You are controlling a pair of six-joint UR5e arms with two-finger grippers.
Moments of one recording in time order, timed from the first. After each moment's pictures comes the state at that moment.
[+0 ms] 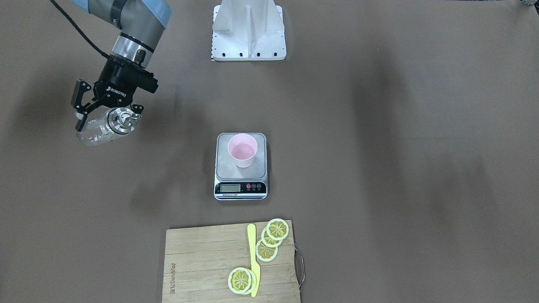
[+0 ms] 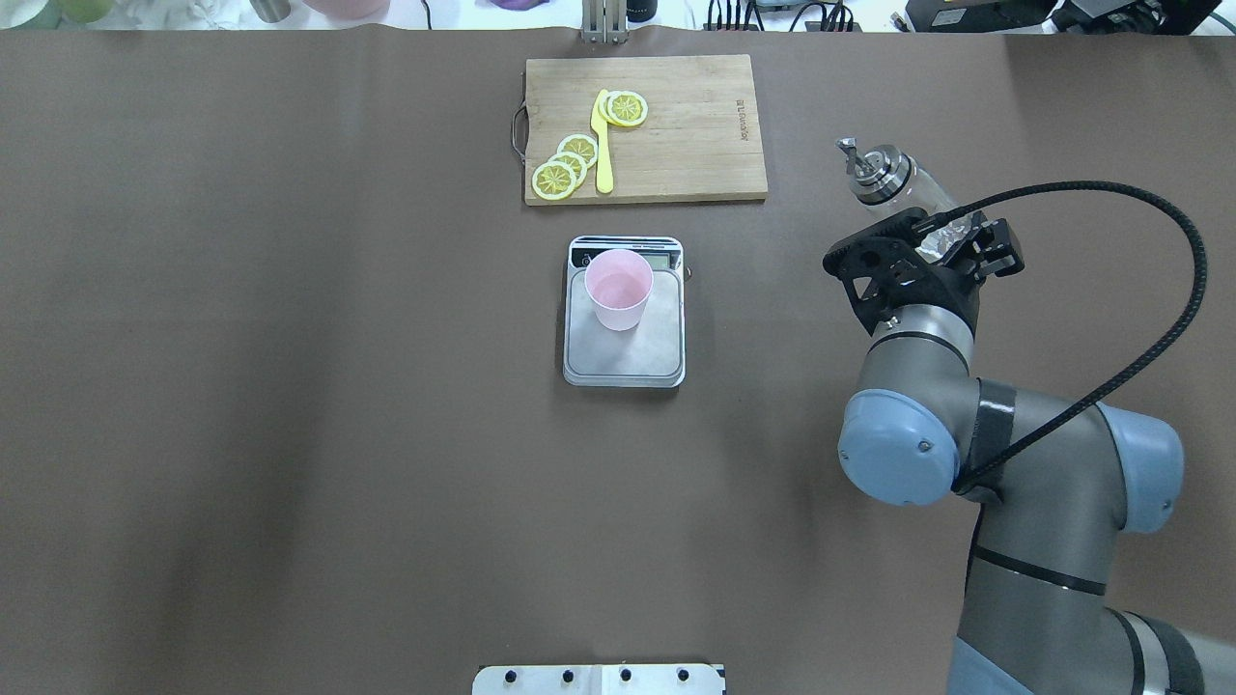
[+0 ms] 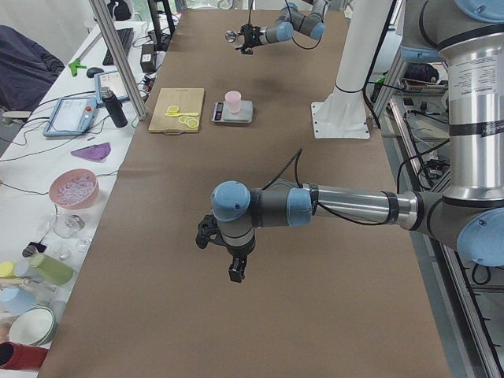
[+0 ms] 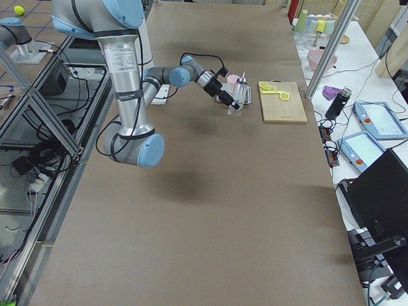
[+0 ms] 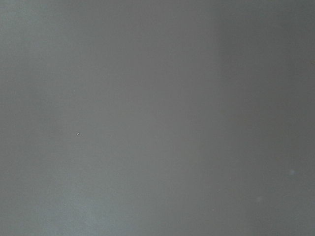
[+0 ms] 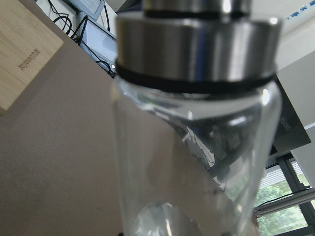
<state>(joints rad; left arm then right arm) -1.58 -1.43 -1.80 -1.41 -2.34 0.26 0.41 -1.33 2.07 -1.84 0.77 0.90</state>
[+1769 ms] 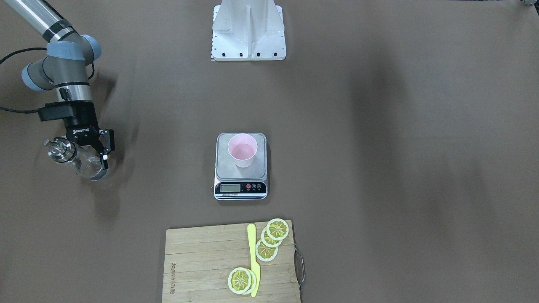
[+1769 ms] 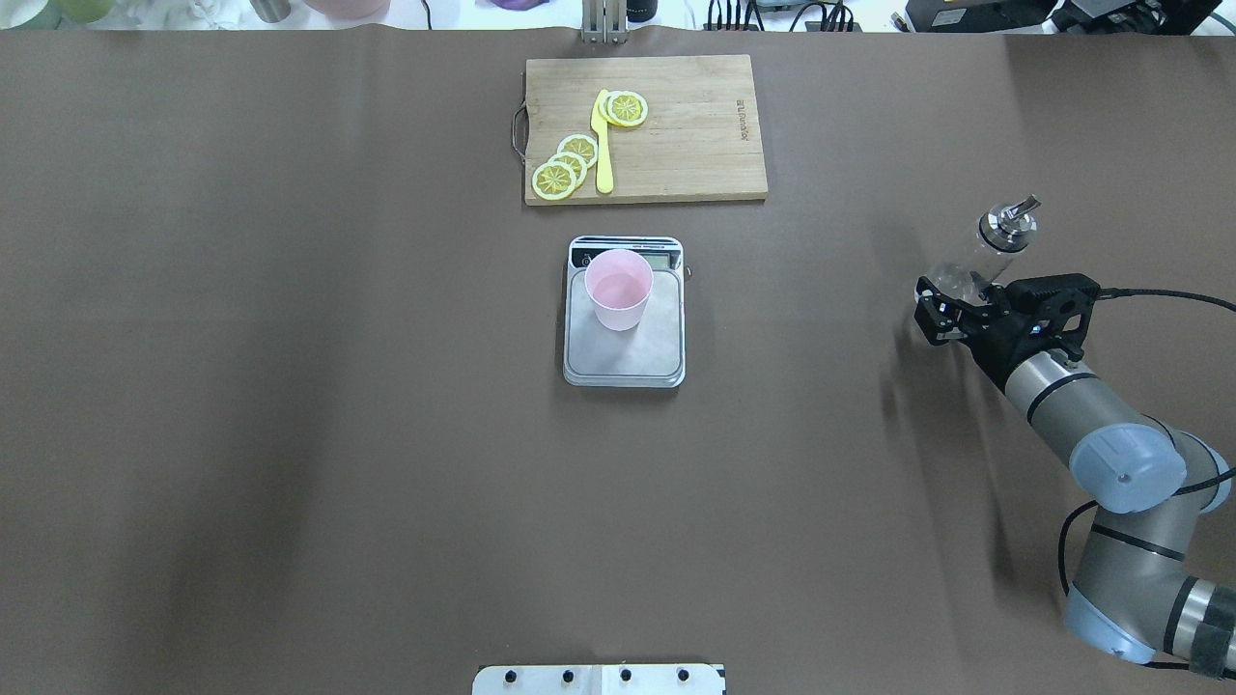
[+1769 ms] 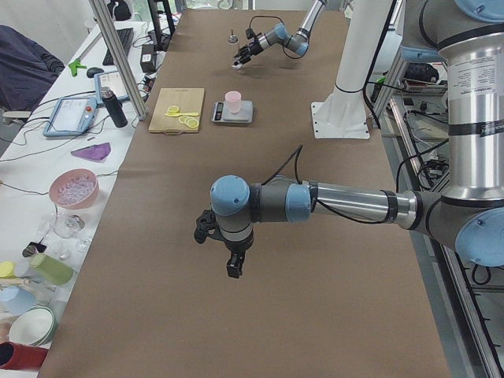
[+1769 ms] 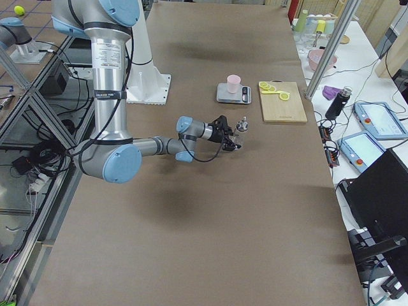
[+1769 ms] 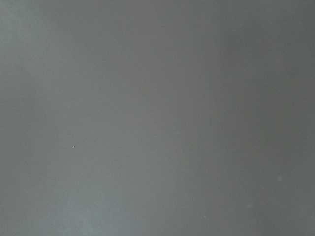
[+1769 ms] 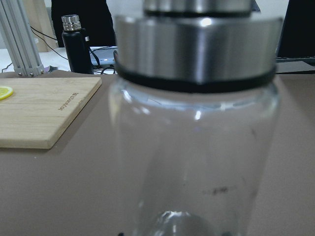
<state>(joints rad) -1.58 -1.43 -1.81 -1.41 -2.34 0.25 0.49 -1.56 1.49 -0.28 0.99 1.03</state>
